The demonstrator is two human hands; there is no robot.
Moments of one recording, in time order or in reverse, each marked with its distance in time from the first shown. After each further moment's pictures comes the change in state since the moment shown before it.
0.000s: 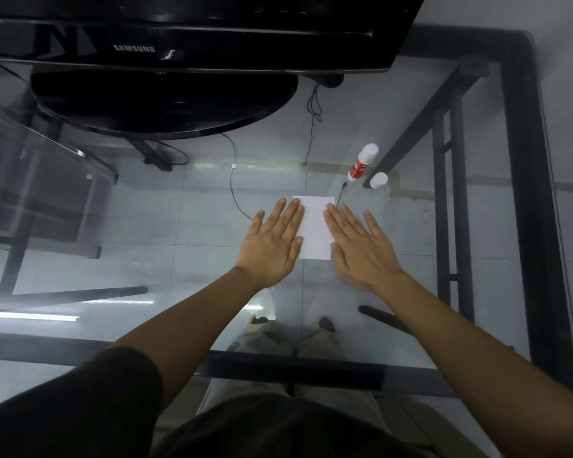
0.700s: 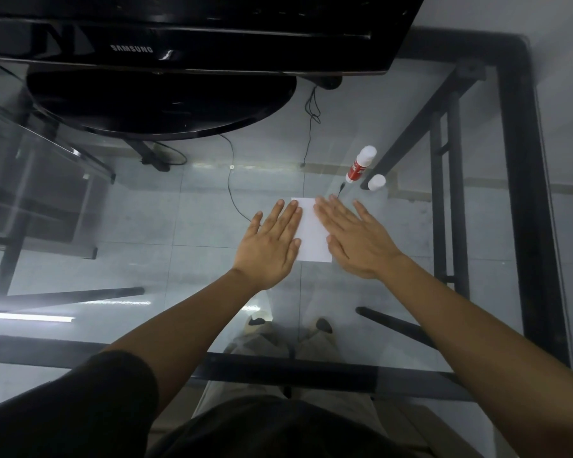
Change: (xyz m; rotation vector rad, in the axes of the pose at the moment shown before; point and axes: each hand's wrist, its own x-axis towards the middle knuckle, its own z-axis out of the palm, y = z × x) left_hand -0.001 0.003 0.002 -0.006 -0.006 0.003; right_hand 0.018 0.019 -0.004 -0.014 -0.013 -0.157
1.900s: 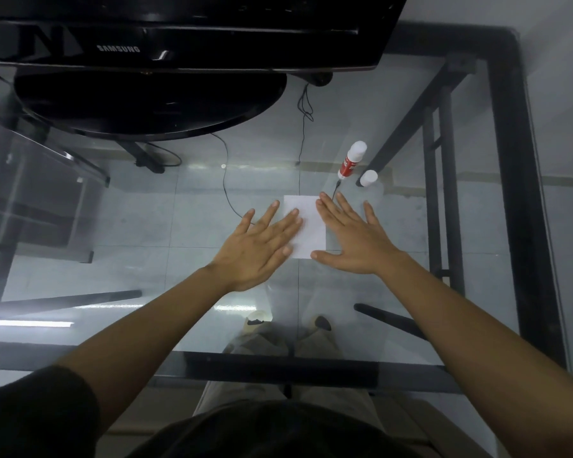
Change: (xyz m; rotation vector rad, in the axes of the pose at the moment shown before) left_hand -0.013 -0.020 -0.023 -0.073 -0.127 0.232; right_hand -0.004 0.001 -0.002 0.217 -0.103 0.126
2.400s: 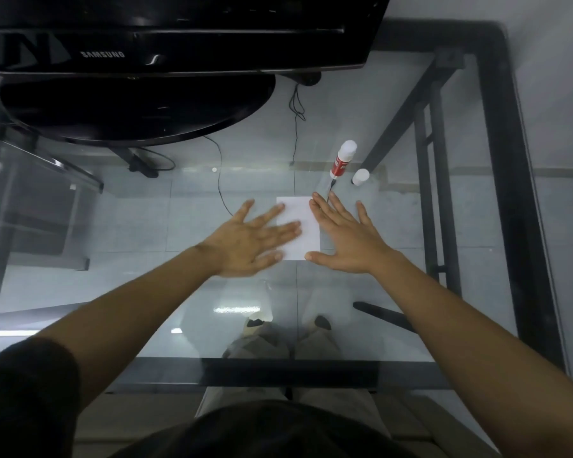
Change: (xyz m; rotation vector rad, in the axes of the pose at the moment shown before) left_hand 0.021 -0.020 -0.020 0.230 -0.198 0.205; right_hand 0.000 0.001 0.001 0.039 -0.008 -0.007
